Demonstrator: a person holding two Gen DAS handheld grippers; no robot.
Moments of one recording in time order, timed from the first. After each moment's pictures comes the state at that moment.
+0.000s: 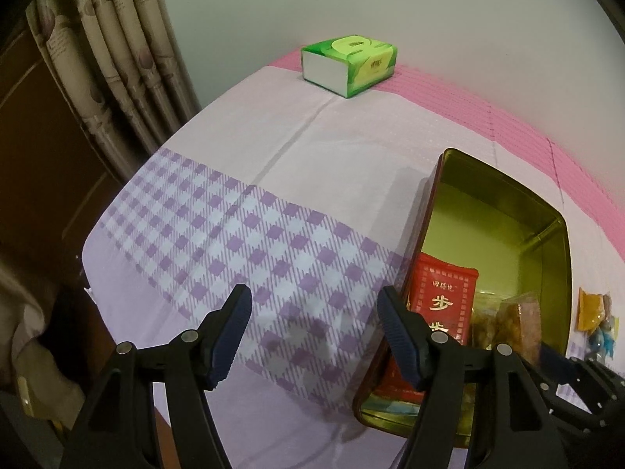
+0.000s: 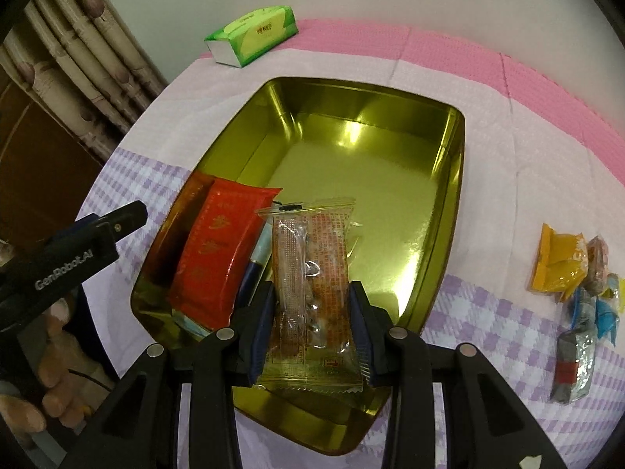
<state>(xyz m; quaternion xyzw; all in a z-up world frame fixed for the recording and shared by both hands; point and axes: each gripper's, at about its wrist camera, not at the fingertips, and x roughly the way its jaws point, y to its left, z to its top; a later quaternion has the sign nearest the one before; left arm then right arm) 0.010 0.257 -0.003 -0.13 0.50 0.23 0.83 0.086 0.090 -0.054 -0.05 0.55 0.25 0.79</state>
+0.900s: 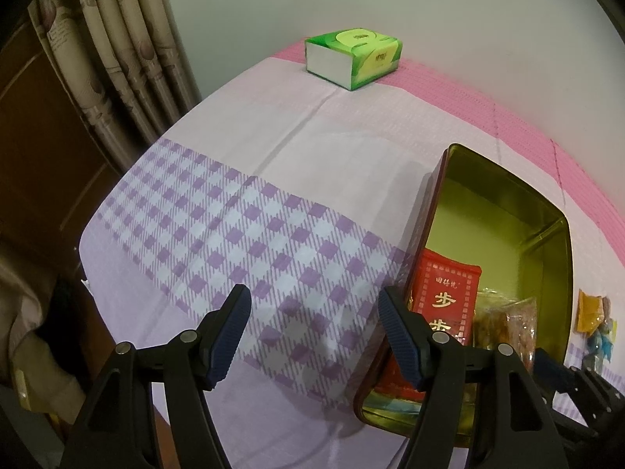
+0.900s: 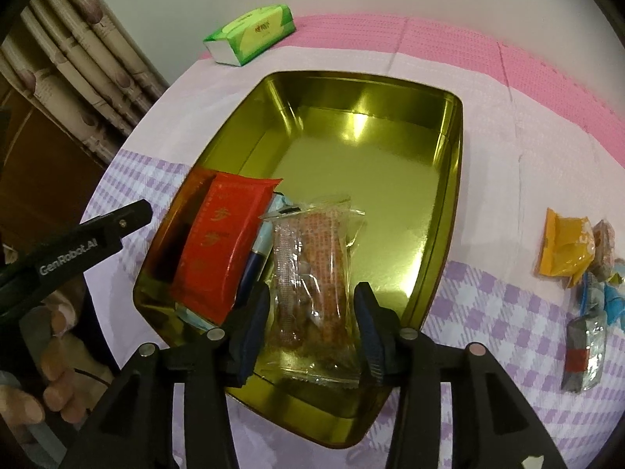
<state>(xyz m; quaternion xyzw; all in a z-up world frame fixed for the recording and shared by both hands) 0.009 0.257 -0.007 -0.14 0.50 0.23 0.82 0.078 0.081 -0.052 -0.03 0.55 0.26 0.79</state>
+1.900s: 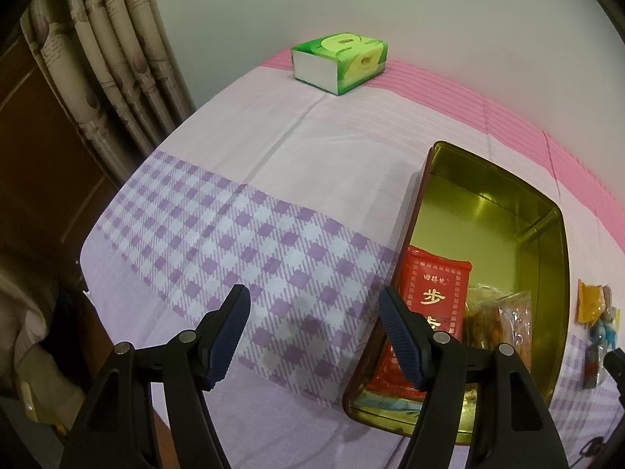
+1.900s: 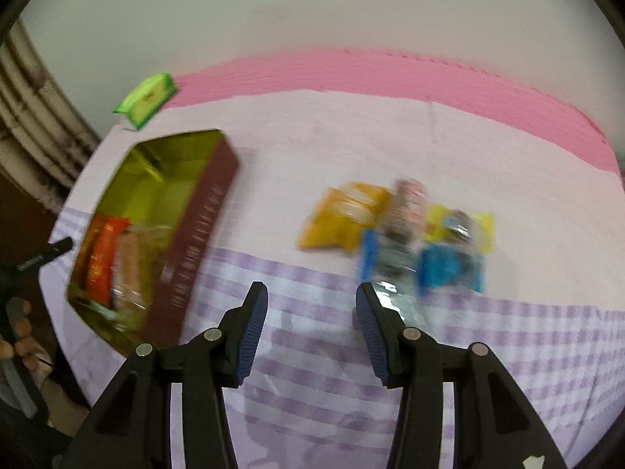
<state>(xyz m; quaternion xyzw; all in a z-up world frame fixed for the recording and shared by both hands) 0.011 0.248 -0.005 -0.12 0.50 0.23 0.83 0.081 -0.092 -0.033 0.00 0.52 0.14 0.84</state>
